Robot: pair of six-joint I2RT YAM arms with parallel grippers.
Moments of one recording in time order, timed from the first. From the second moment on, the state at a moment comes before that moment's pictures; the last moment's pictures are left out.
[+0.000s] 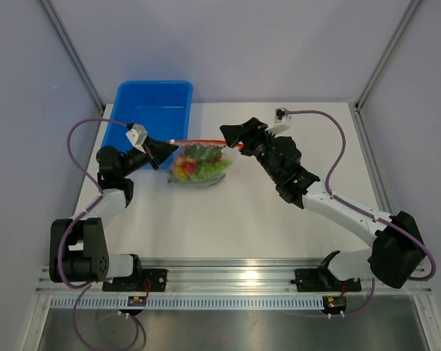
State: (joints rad) left arm 0.04 1.33 0.62 0.91 1.01 -0.25; right arm 0.72 1.34 0.95 0.45 0.24 0.86
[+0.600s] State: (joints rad) left arm 0.04 1.32 0.62 0.90 1.03 -0.25; right arm 0.72 1.56 1.31 0.22 -0.32 -0.04
